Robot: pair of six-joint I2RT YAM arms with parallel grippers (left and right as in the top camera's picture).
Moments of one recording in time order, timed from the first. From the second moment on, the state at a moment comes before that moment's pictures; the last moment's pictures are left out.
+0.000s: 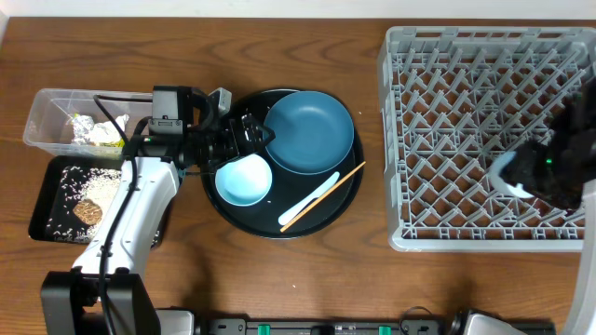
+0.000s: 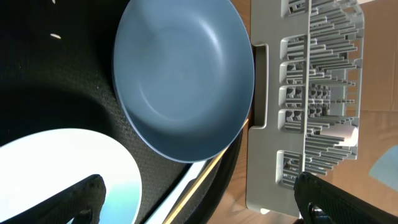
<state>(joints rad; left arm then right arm) -0.04 1.51 1.04 -0.55 0.70 -0.41 -0.30 1.37 1.51 -1.47 -0.01 0.23</state>
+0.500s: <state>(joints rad) -0.04 1.51 1.04 -0.55 0.70 -0.41 -0.49 1.55 1.51 -1.43 0.01 0.23</state>
